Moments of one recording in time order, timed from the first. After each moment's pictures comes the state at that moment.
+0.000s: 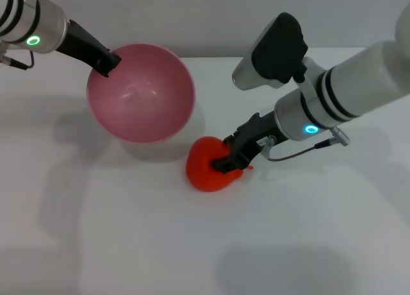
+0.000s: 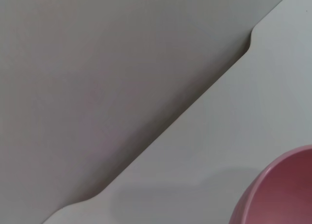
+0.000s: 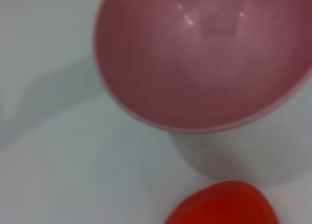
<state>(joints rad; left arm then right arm) -0.77 -2.05 1.14 1.18 2.68 1.27 -2.33 0.83 2.08 -1.62 -0.82 -2.22 -1.02 2.29</state>
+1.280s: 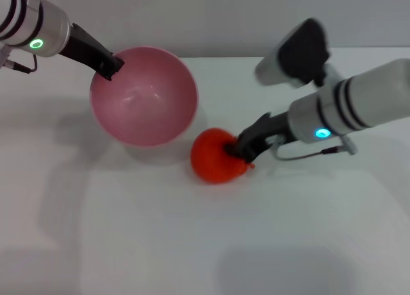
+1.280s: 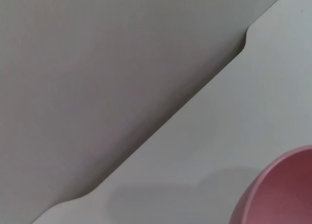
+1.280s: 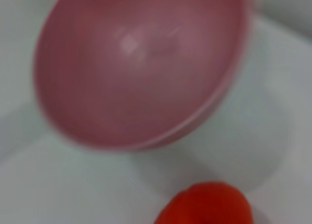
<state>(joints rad) -0.76 -2.06 1.15 1.19 2.68 1.27 -2.34 0.75 2.07 -1.58 -0.80 -2.12 -0.94 2.24</state>
